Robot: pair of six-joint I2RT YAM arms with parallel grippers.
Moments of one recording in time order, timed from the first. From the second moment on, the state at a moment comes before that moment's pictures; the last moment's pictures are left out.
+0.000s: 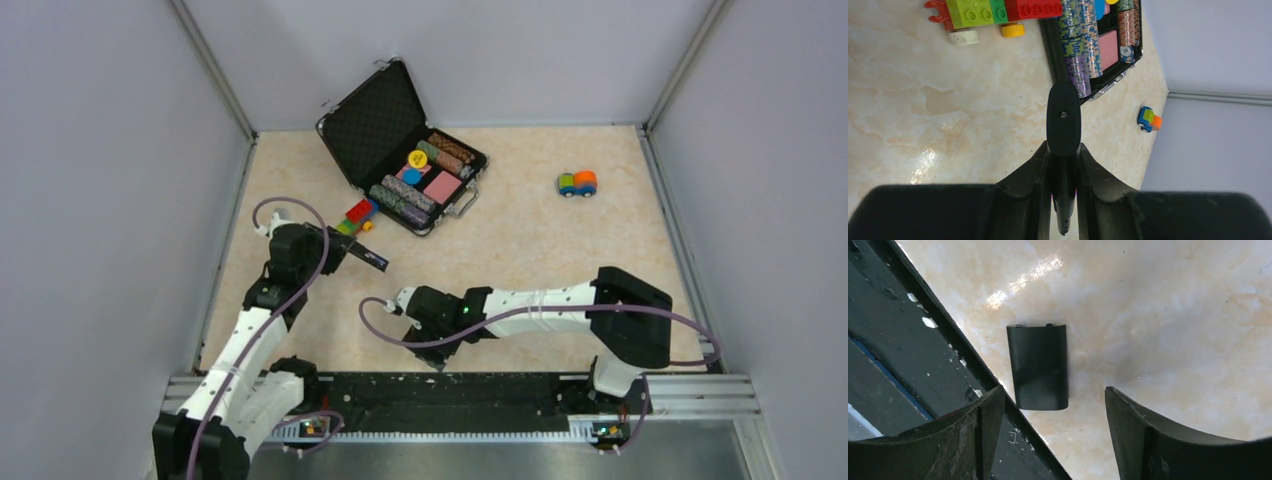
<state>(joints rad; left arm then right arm) -0.19 0.84 0.57 -0.22 0.02 -1.12 1.27 1.67 1.00 -0.45 0.01 0.23</state>
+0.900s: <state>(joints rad) -0.12 0.87 0.56 -0.18 0.15 -1.12 1.32 1.74 1.04 -0.49 0.12 0.24</state>
